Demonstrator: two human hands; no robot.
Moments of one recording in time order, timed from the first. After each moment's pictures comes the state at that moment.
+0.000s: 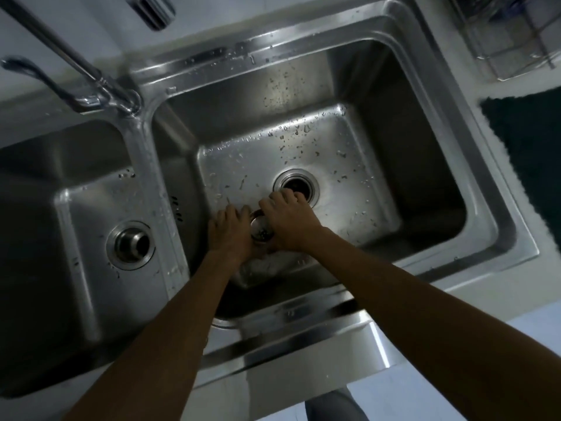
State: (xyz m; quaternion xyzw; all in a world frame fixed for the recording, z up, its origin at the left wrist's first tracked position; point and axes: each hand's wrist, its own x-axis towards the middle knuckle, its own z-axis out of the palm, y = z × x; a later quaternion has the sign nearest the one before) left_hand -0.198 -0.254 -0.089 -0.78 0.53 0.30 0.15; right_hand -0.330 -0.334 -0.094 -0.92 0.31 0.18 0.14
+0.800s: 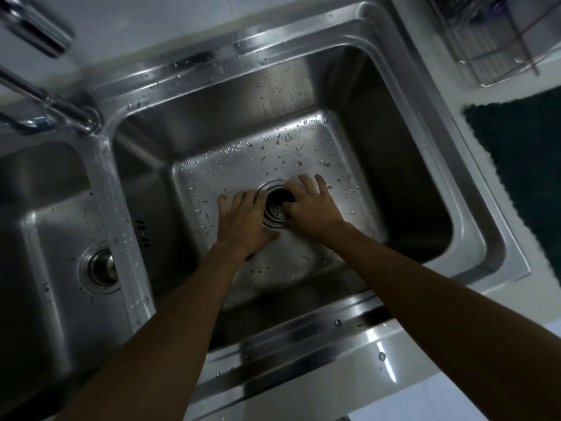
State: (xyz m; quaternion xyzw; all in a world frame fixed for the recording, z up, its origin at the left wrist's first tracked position) left_hand -0.234 -0.320 -0.103 -0.75 0.62 0.22 0.08; right_hand -0.386 -0.403 -0.113 -0.92 0.34 0.17 0.12
